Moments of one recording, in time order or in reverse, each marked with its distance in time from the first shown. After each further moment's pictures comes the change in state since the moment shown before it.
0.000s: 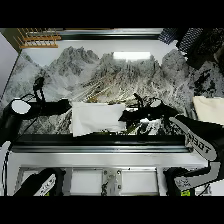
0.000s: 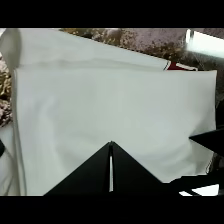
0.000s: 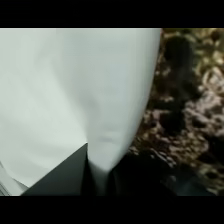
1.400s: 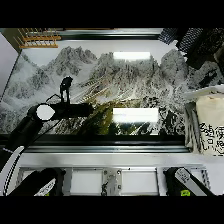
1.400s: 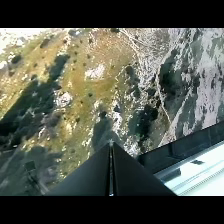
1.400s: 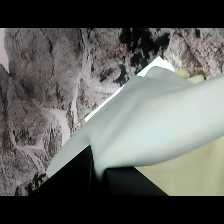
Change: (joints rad) left arm -0.352 0.002 -0.002 -0.021 0.143 -0.019; right arm -1.062 0.559 0.501 -0.715 0.228 0.458
